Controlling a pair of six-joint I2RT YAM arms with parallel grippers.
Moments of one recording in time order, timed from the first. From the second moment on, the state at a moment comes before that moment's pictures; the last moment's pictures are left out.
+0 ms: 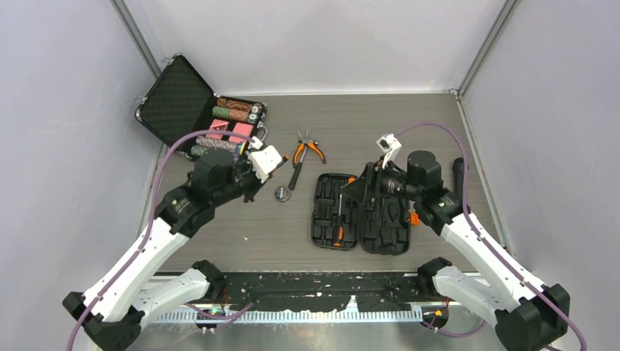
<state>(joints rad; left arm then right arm) -0.65 0.93 1.07 -0.61 0.11 0.30 0.43 0.90 0.70 -0.14 -0.57 0.44</state>
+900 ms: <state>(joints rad) -1.10 0.98 1.01 -0.70 -0.15 1.09 0.78 1.23 1.26 -0.68 -0.59 0.31</state>
